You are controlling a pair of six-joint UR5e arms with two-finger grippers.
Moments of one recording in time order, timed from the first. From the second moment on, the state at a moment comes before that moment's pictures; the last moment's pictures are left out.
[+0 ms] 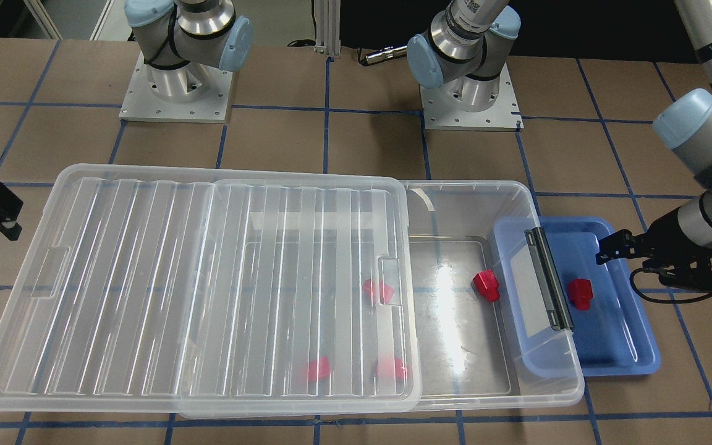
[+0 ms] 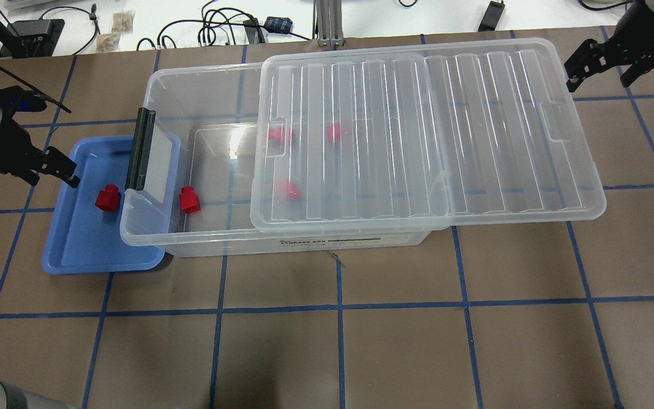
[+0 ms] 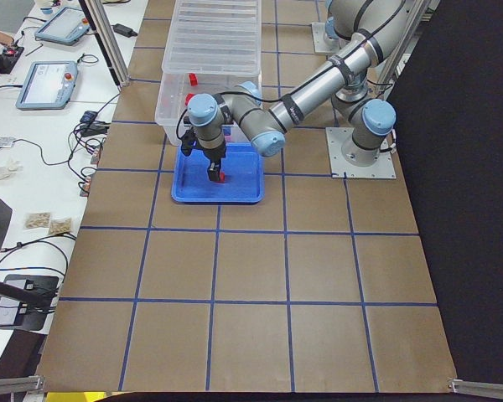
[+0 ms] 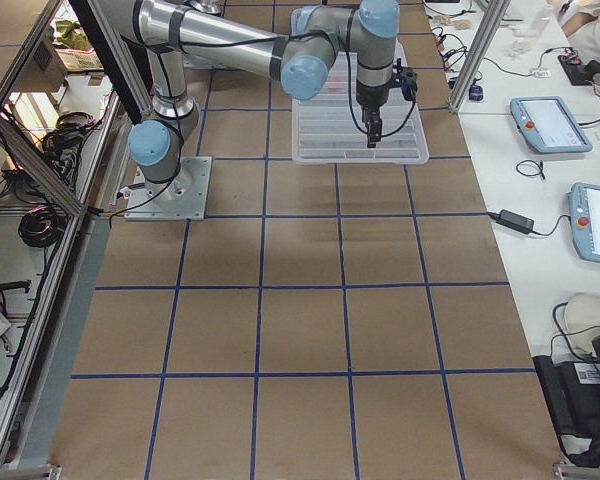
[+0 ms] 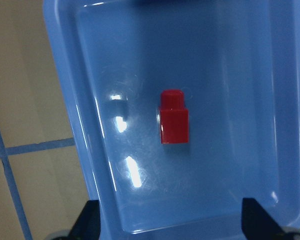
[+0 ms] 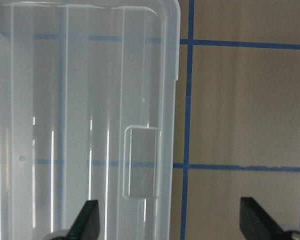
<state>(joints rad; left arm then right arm) -1.03 -1.93 -1.72 -1.20 1.56 0.68 1.26 -1.44 1.47 -1.70 -1.54 -0.34</state>
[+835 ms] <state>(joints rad) -1.04 -2.08 -1.71 -1.12 1.52 0.66 1.59 -1.51 1.47 -1.63 -1.58 0.18</state>
